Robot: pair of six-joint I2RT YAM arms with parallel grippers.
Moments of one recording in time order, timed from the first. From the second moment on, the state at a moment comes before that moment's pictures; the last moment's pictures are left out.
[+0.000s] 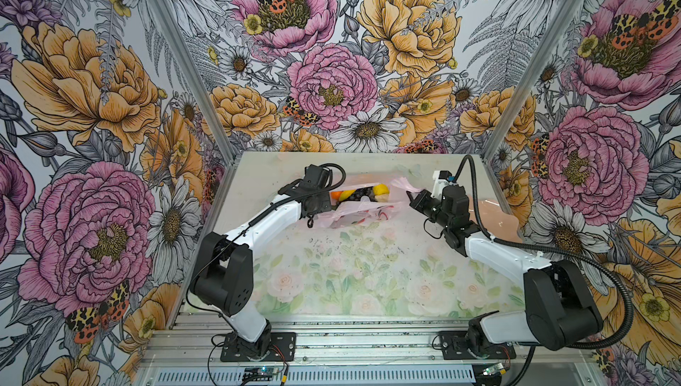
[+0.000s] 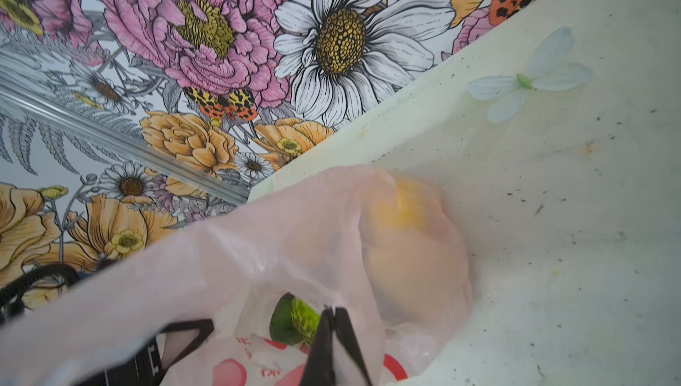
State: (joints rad) left arm -0.41 1.57 1.19 -0.58 -0.15 -0.54; right arm 0.23 1.42 0.73 0.38 -0.28 0.81
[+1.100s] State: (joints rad) left arm -0.41 1.33 0.87 -0.18 -0.02 -0.55; right arm 0.47 1.09 0.99 -0.40 0.07 0.47
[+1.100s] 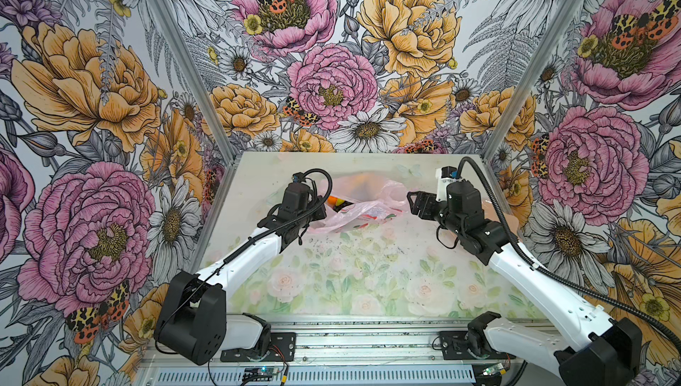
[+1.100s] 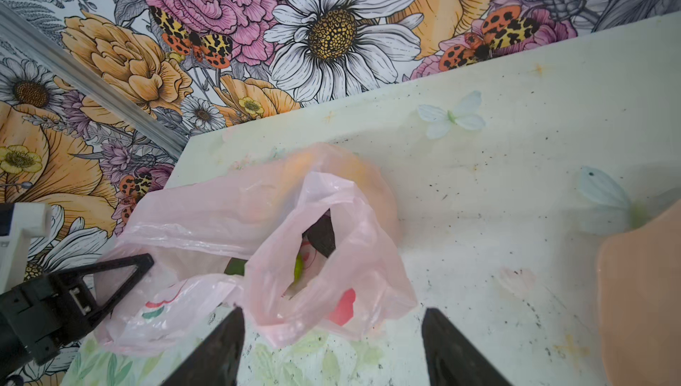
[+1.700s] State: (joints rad) left arm -0.39 1.24 0.79 -0.17 -0.01 -0.54; right arm 0.84 1.55 1.40 -0.62 0.24 0.32
